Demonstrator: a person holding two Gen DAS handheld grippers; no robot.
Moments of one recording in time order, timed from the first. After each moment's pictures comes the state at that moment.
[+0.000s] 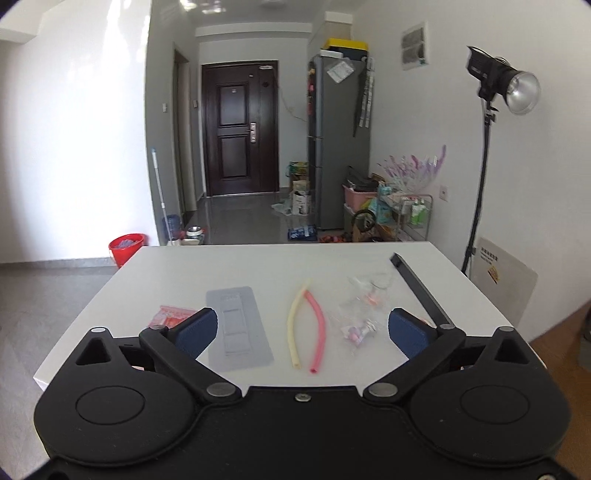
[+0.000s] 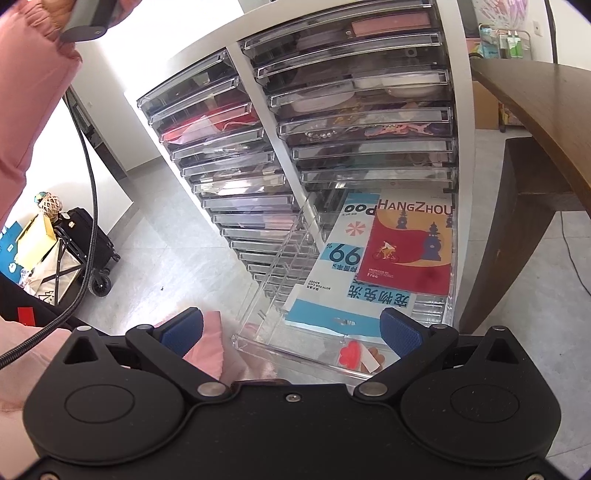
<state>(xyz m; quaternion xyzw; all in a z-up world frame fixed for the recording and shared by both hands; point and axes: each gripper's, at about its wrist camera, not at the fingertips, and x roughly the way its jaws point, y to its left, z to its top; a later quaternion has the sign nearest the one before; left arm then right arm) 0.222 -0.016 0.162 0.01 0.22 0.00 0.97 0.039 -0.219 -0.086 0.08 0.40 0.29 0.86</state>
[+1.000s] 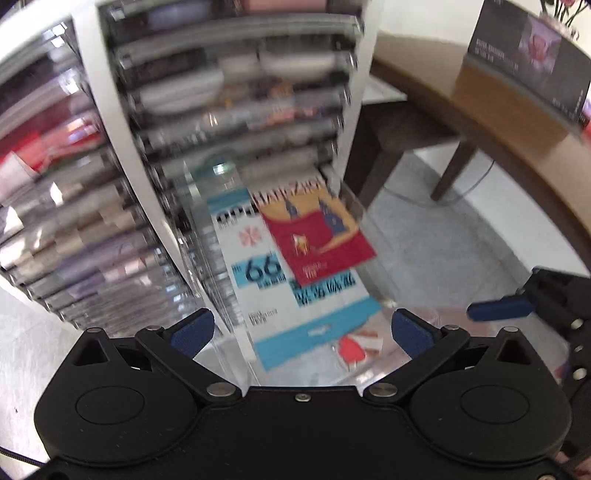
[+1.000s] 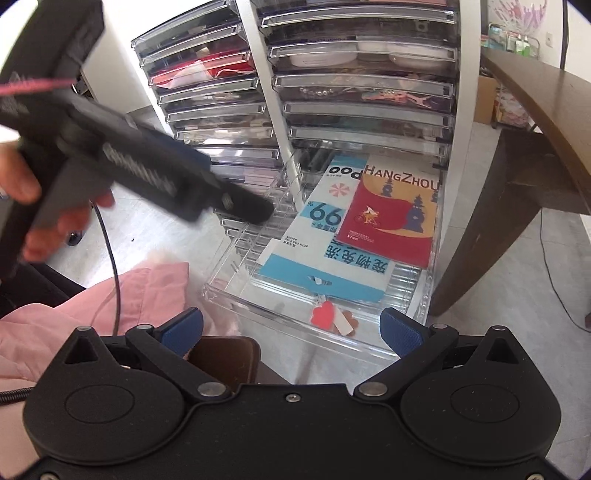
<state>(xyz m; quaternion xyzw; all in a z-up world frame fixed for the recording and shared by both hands) 0.109 -0.054 -0.074 0.07 0.49 -0.20 0.84 0.028 -0.210 -0.097 0.00 0.45 0.27 0.85</state>
